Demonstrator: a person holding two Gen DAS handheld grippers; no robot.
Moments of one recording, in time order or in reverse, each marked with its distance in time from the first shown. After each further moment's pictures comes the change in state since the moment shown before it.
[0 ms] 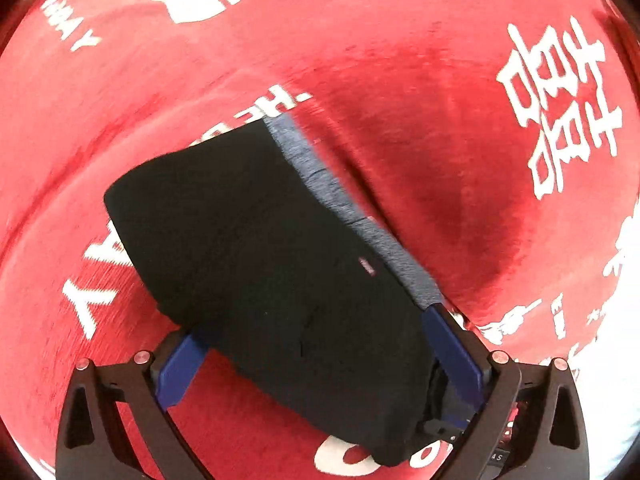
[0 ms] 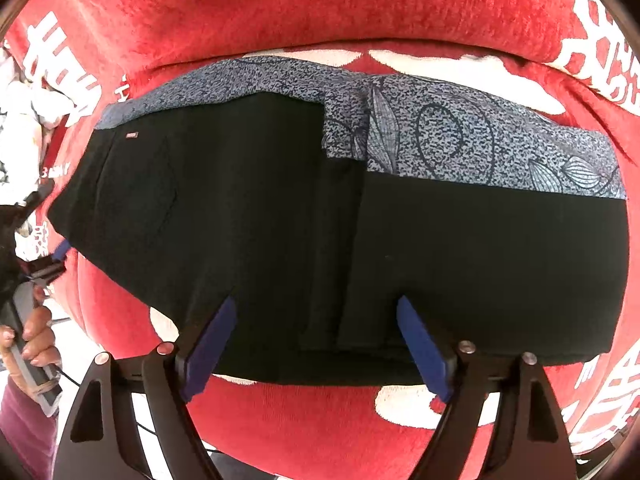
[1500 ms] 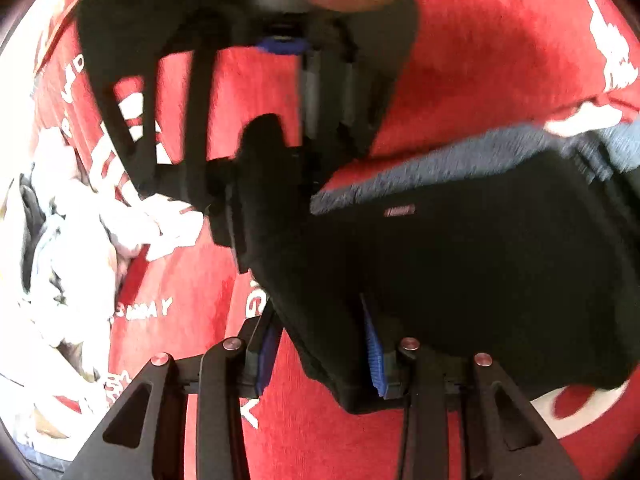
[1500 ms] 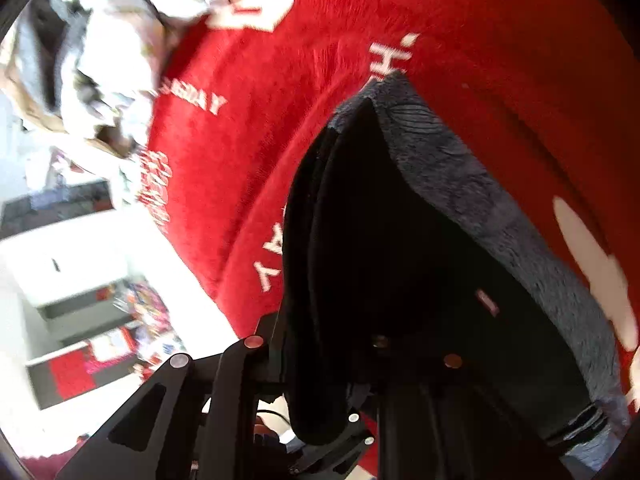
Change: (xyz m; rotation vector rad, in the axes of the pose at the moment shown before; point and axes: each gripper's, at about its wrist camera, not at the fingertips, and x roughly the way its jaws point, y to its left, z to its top) left arm 0.035 -0.123 -0.084 0.997 -0.185 0.776; right arm 0.039 0.246 0.142 -0.376 0.388 0.368
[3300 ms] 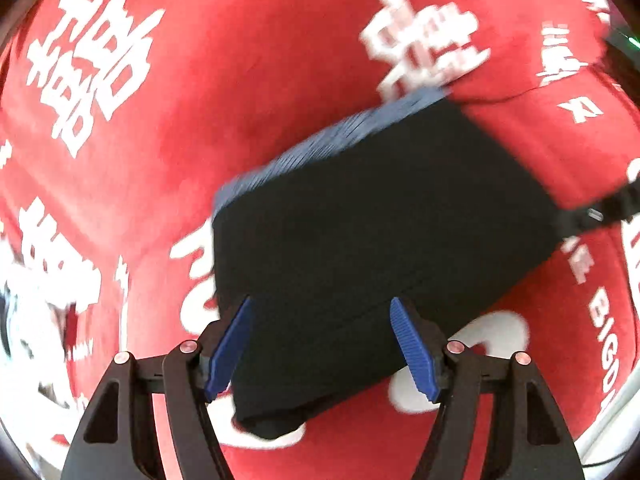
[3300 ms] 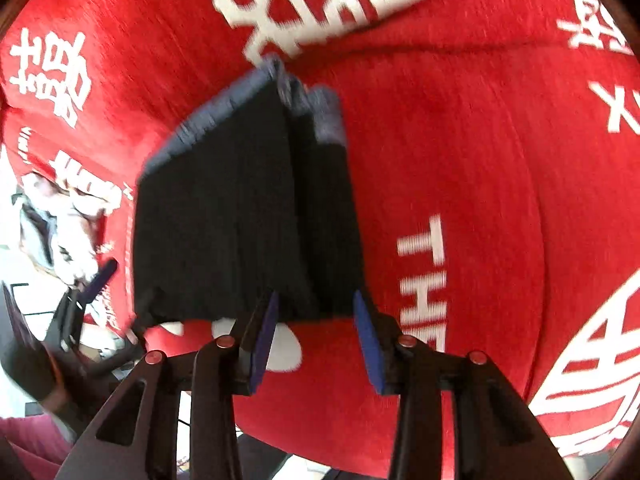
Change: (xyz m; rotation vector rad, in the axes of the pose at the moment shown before) left arm -0.114 -0.205 0.062 0.138 0.103 -0.245; right arm -0.171 -0.336 -0.437 0.560 -0.555 -0.065
